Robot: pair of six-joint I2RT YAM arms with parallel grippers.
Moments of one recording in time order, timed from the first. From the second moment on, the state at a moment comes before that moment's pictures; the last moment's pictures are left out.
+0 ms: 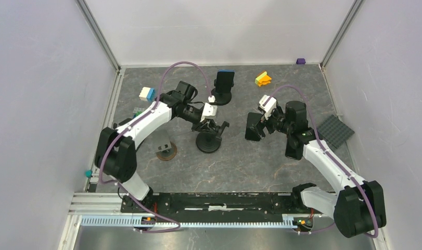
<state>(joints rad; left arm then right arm) -0.49 1.60 1.24 -0.66 0.97 1.01 0.26 1.10 0.67 -0.06 -0.48 -0.44</state>
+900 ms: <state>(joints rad) -0.49 1.40 0.78 0.06 0.72 0.44 0.26 1.10 0.67 -0.06 -0.48 -0.45</state>
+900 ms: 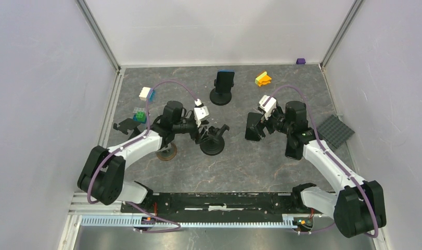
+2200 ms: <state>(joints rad) -0.50 1.60 0.96 0.05 1.07 0.64 0.26 1.11 0.66 -0.06 -0.46 -0.46</state>
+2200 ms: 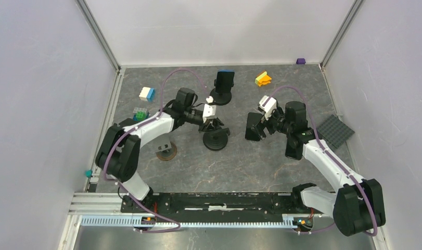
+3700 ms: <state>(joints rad) -0.38 1.30 0.82 -0.08 0.72 0.65 0.27 1.45 0.65 -0.01 -0.23 -0.12</state>
